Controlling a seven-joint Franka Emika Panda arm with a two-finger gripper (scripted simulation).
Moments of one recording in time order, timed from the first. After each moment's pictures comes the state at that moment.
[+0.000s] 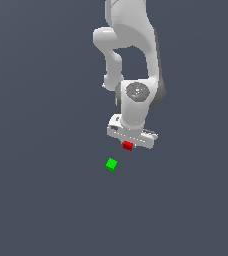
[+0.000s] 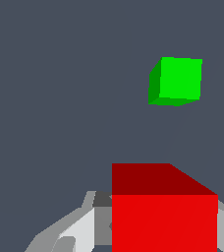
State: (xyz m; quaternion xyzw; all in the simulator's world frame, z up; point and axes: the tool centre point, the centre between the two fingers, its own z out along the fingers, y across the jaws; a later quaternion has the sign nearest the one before) arm -0.010 0.067 0.097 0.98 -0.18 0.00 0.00
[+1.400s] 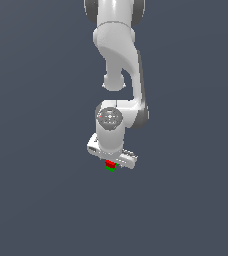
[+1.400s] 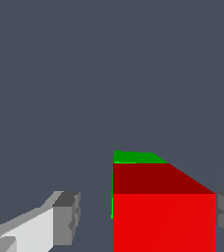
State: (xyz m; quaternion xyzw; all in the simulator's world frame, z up) arm 0.060 -0.011 0.062 0.98 -0.18 0.00 0.00
